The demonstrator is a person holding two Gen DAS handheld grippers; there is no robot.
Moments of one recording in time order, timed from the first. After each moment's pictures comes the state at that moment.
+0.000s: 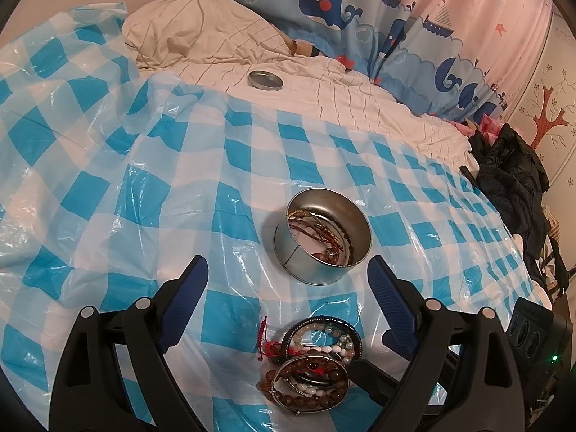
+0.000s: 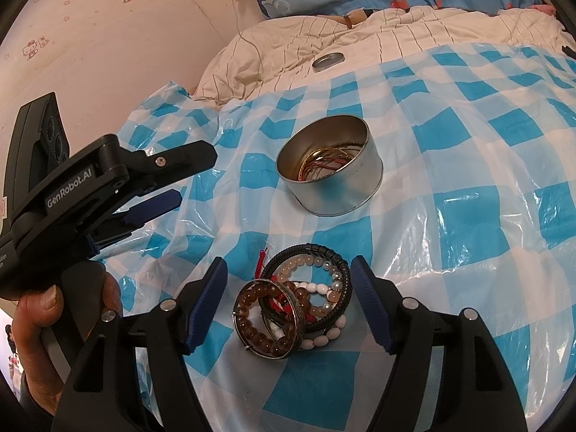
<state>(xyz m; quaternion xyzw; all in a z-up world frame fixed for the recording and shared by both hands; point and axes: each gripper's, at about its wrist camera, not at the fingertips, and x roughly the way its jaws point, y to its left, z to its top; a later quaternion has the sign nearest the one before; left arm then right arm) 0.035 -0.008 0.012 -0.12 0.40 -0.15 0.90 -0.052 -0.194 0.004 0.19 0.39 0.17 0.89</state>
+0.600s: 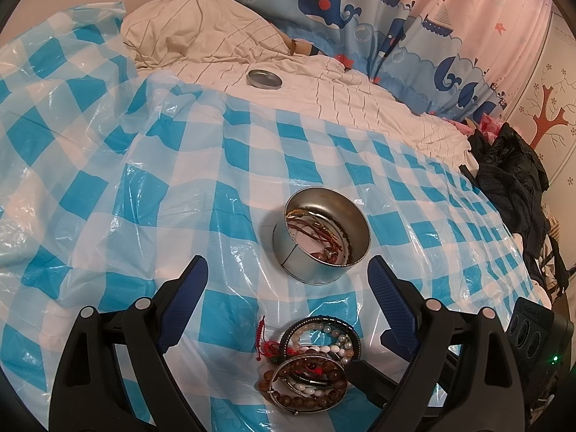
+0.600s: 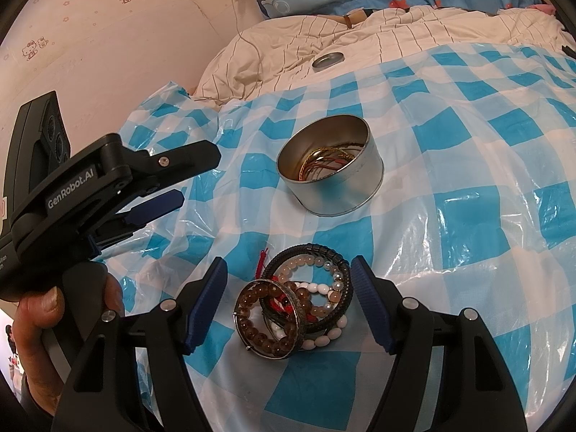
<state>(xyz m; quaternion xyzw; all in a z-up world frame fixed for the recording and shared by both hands) 0.035 -0.009 0.012 -0.12 0.40 -0.15 0.89 -0.052 -0.194 0.005 0.19 0.39 0.17 0.89</state>
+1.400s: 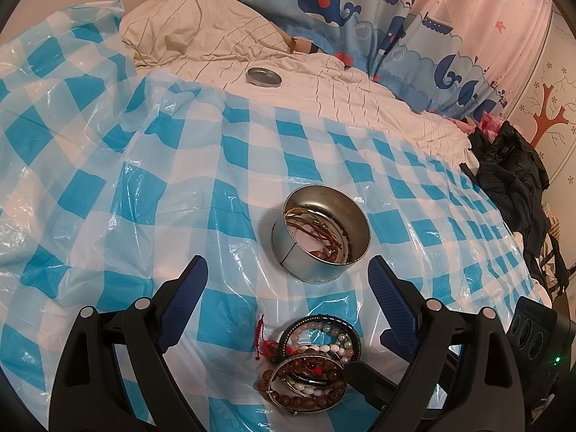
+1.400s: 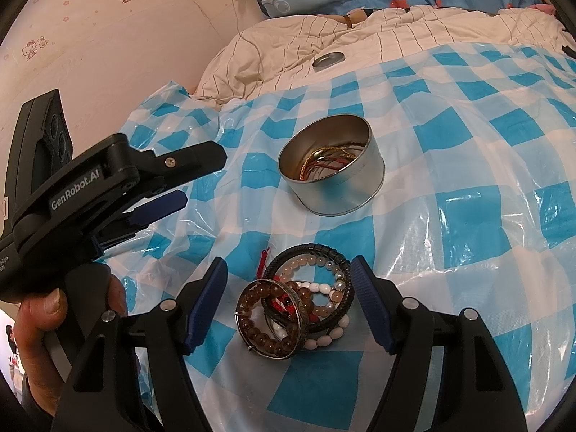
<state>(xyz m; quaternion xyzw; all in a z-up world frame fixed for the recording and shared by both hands) 0.034 -0.011 0.011 -0.11 0.41 -0.15 0.89 -0.052 -0.194 0.005 0.19 0.39 0.17 0.89</state>
